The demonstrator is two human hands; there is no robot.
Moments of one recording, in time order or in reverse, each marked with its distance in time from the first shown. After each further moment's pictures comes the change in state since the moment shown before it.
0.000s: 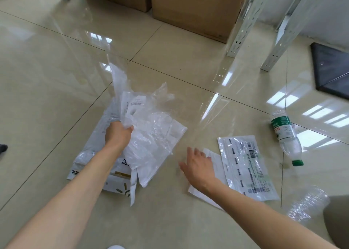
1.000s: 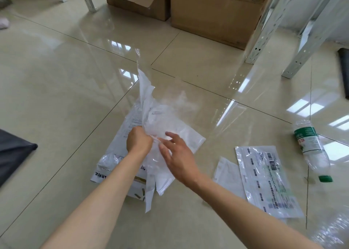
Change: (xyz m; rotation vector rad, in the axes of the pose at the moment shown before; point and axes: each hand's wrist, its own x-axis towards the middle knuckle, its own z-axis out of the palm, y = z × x) left_hand -0.015 0.009 0.003 0.111 0.054 0.022; right_hand 0.022 -0.088 -0.022 0.584 0.186 -0.381
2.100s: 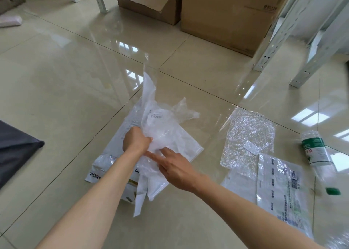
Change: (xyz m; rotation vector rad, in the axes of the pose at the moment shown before) left_hand 0.020 -0.014 -0.024 0.071 -0.013 -0.026; right_hand 0.012 0.002 0.023 -0.336 -0.299 -0.374
